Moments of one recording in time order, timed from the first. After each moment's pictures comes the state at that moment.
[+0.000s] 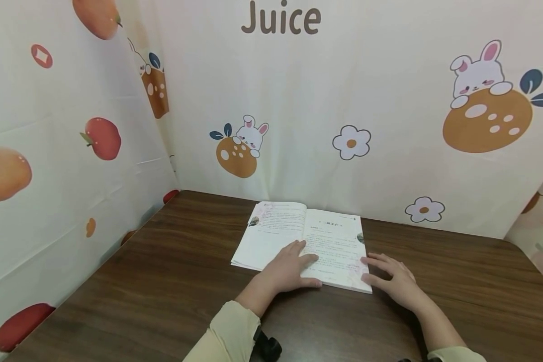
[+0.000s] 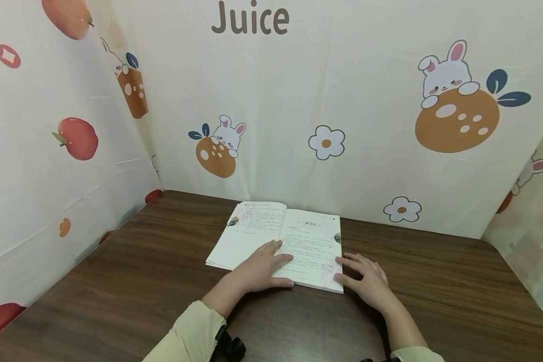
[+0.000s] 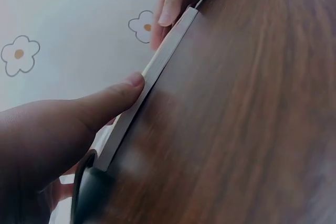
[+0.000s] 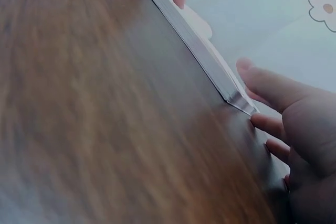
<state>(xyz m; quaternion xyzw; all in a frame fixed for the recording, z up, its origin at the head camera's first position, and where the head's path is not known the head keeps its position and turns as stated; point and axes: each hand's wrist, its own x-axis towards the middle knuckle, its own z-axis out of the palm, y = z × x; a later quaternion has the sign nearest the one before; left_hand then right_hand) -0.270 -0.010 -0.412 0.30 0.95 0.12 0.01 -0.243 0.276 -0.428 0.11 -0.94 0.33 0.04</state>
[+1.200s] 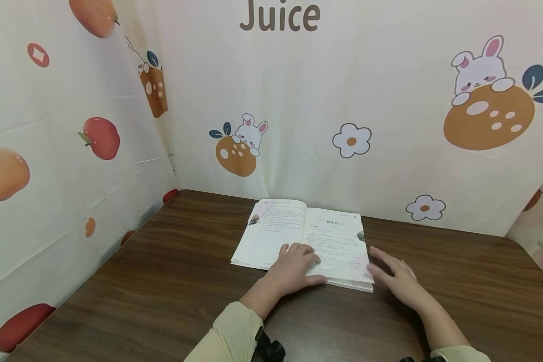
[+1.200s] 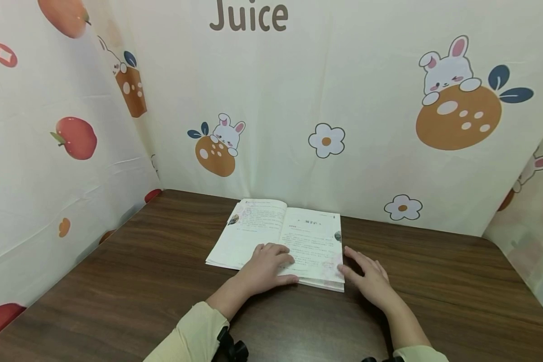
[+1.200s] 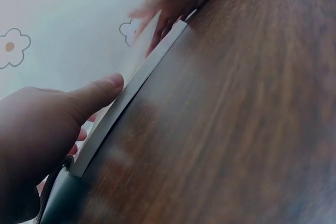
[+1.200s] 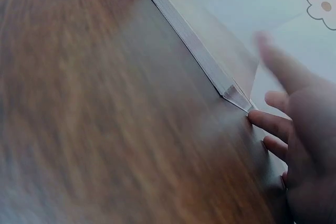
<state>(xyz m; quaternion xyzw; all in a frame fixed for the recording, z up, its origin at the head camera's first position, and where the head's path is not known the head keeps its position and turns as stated) -0.271 0.002 -0.420 0.31 0.94 0.11 -0.07 -0.241 0.277 -0.422 0.11 -0.93 0.35 0.03</state>
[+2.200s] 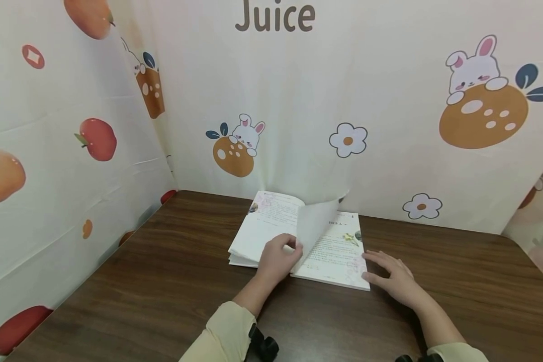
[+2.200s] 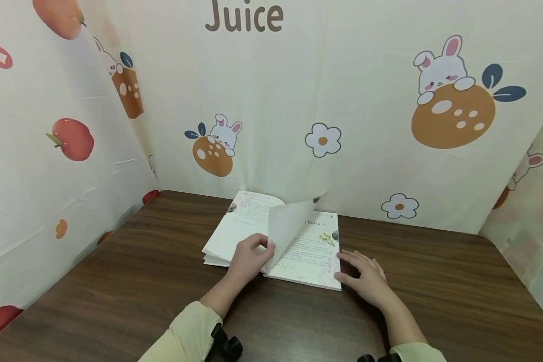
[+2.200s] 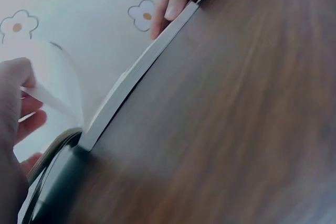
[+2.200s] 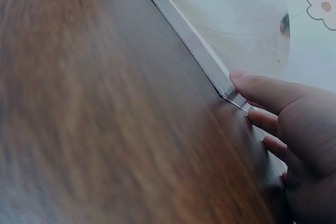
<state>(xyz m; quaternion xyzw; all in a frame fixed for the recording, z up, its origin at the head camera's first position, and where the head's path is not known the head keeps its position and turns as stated) -0.278 -0.012 -0.416 0.17 0.85 0.44 -0.21 -0.244 0.281 -0.428 0.13 -0.94 0.32 0.04</state>
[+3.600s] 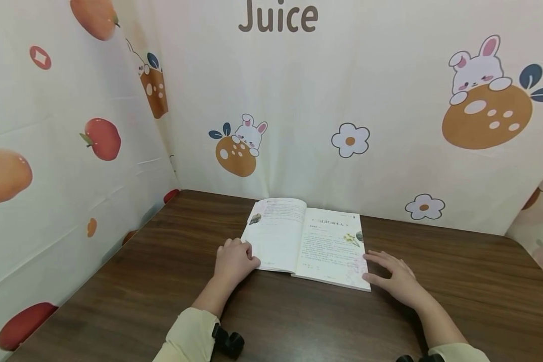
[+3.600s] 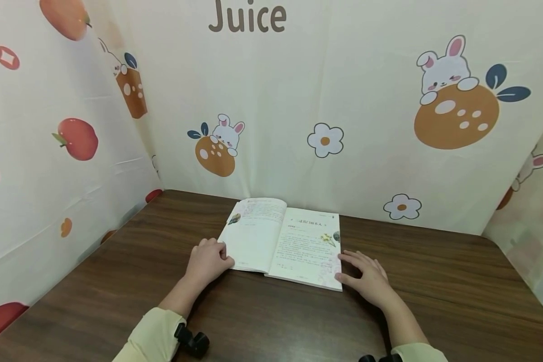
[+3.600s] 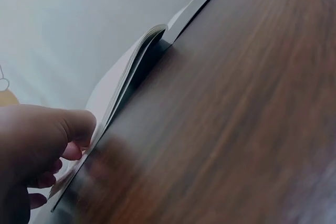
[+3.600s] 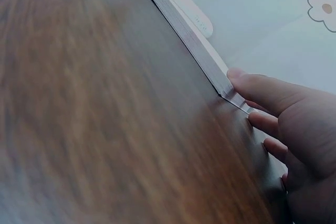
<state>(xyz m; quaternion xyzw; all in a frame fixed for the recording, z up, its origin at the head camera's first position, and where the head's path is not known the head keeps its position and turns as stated) -0.276 -0.102 -0.420 0.05 0.98 0.15 -0.11 -0.245 0.280 -0.428 0.12 -0.94 0.31 0.04</state>
